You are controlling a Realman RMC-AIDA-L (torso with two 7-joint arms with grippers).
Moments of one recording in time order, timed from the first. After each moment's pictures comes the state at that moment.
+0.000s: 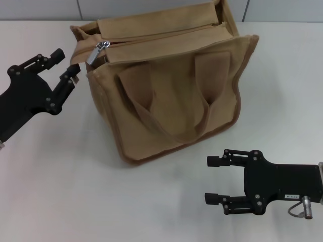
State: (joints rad) left arm -0.36 -2.07 0.42 0.28 1.59 1.63 -0.47; right arm 0.47 2.08 -0.73 -0.37 -2.04 -1.70 0.90
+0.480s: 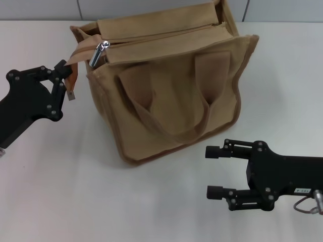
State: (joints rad) left arm -0.35 -2.07 0.42 0.25 1.59 1.68 -0.37; right arm 0.48 2.08 -0.73 -0.37 -1.96 -1.86 0.97
